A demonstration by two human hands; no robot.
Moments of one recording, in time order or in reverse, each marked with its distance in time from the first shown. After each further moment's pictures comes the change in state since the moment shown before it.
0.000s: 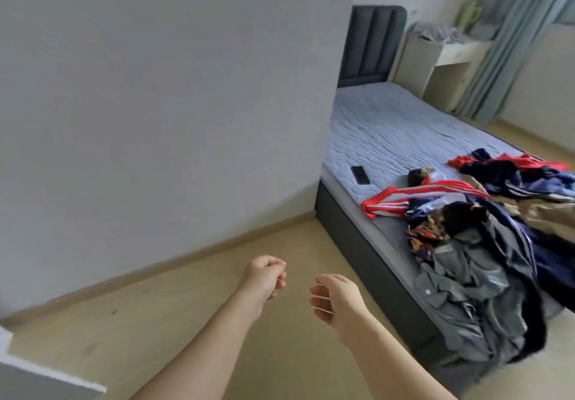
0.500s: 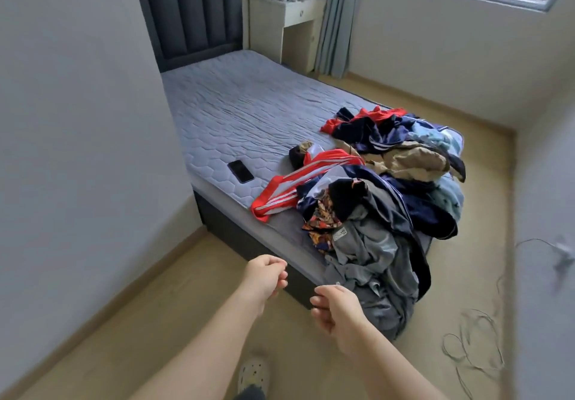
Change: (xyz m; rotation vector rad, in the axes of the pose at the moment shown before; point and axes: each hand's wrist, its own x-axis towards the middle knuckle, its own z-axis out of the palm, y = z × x) left_hand 0.134 0.083 0.267 0.255 -0.492 -0.029; right_hand 0.131 -0.059 -0.198 0.354 0.450 0.129
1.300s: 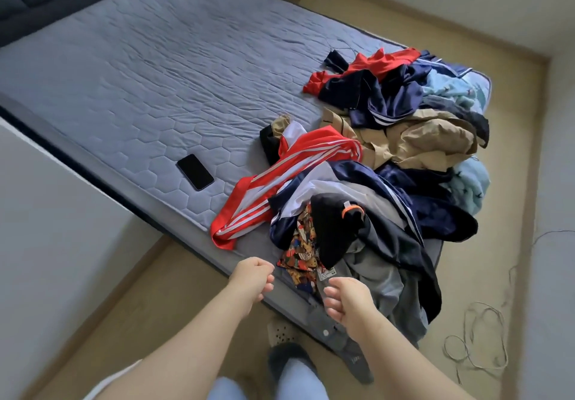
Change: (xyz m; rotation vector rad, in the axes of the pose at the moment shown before) left_hand 0.288 0.139 0.102 0.230 -0.044 -0.310; right_hand 0.263 -0.199 -0.028 0.203 0.163 0.323
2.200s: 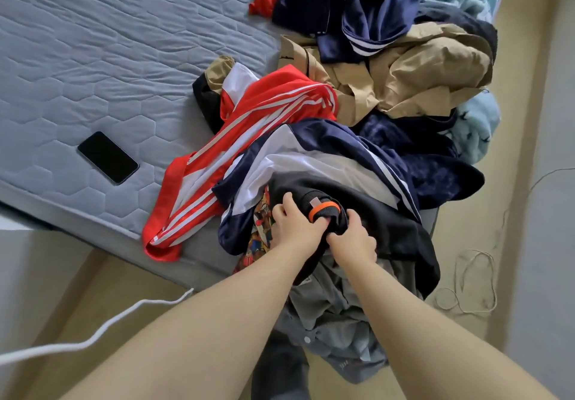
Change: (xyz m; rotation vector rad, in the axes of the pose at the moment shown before) left_hand 0.167 0.090 0.183 0.447 -0.041 0.169; right_hand 0.184 -0.107 -0.016 -0.859 0.323 -0.283
